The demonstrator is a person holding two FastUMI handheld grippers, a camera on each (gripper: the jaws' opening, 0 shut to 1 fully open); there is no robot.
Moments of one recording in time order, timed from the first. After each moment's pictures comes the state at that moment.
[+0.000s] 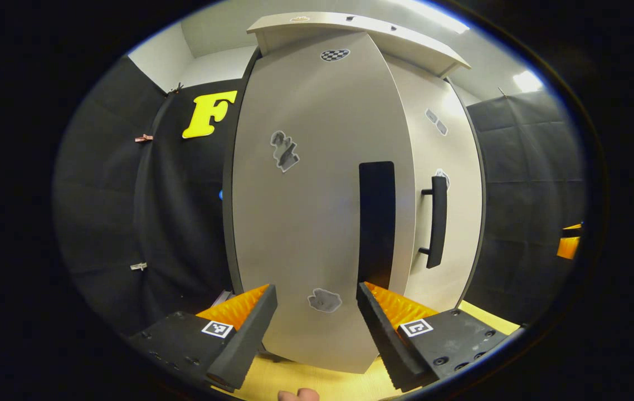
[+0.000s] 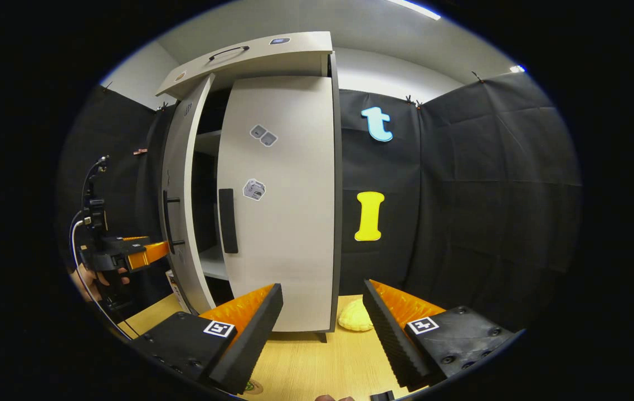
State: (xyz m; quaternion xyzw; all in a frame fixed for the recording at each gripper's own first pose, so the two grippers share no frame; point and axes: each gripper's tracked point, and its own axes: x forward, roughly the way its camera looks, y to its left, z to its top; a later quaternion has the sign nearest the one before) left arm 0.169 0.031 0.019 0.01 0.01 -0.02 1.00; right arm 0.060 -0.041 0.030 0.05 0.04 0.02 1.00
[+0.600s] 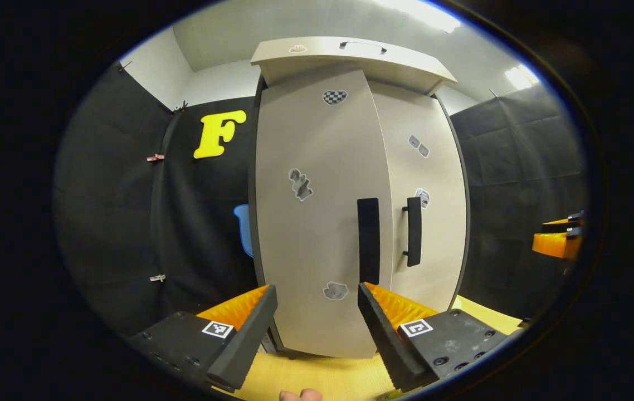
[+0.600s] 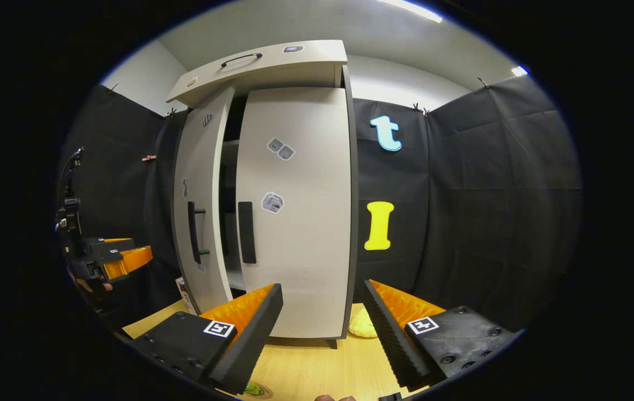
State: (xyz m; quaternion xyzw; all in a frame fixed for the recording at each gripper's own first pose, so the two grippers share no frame) left arm 0.085 0.049 0.048 0.03 -0.01 -0.01 1.00; right arm 0.048 -0.012 0.052 0.05 0.01 0.04 1.00
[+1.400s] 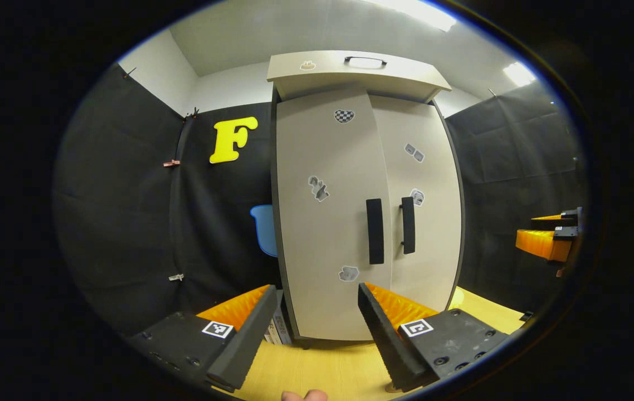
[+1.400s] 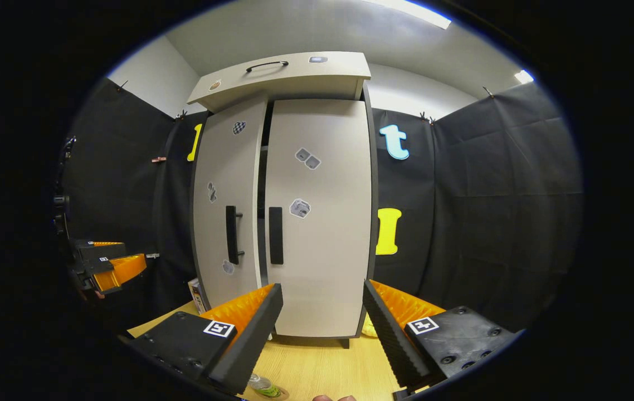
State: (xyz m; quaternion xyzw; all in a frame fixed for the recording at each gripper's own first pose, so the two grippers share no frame) left arm 0.026 0.064 0.045 0.03 -0.01 0.01 1.00; right arm 0.013 0.029 0.059 0.04 0.00 0.04 1.00
